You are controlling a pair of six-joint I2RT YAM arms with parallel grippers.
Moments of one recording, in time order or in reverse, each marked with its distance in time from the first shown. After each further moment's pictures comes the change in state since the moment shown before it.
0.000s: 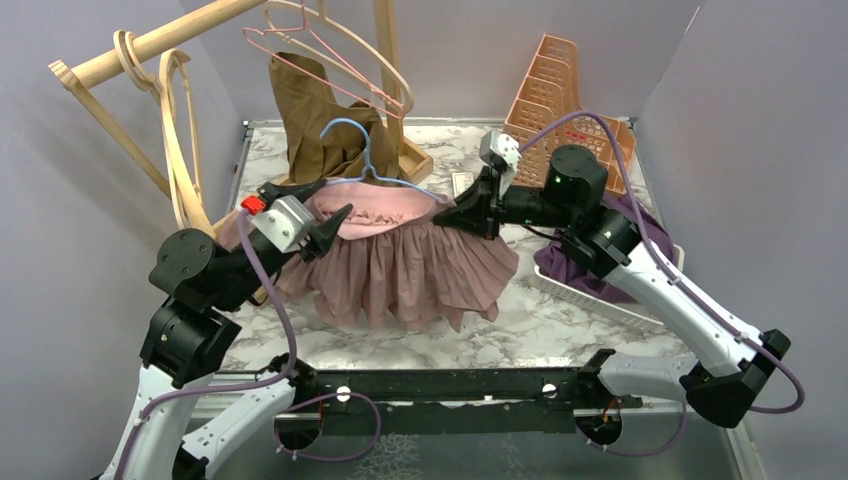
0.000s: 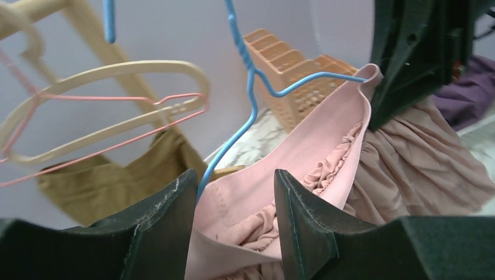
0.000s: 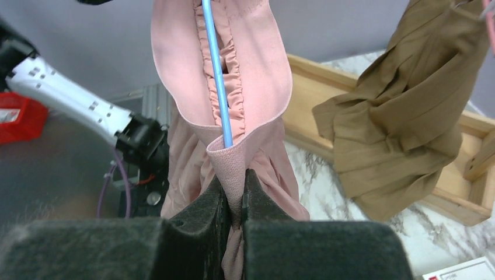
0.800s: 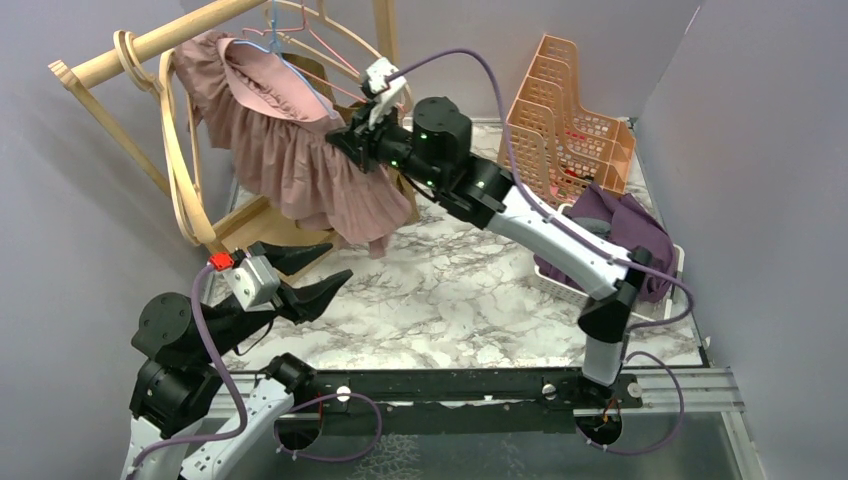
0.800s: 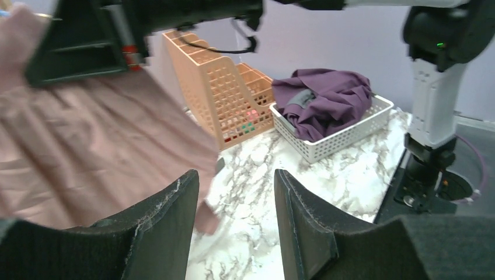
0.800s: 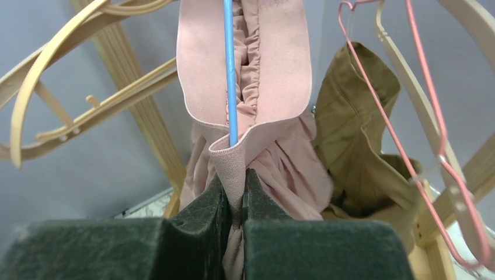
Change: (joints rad) left arm -0.001 -0.273 -0.174 -0.037 0.089 -0.265; right arm 0.284 0.654 0.759 0.063 0.655 0.047
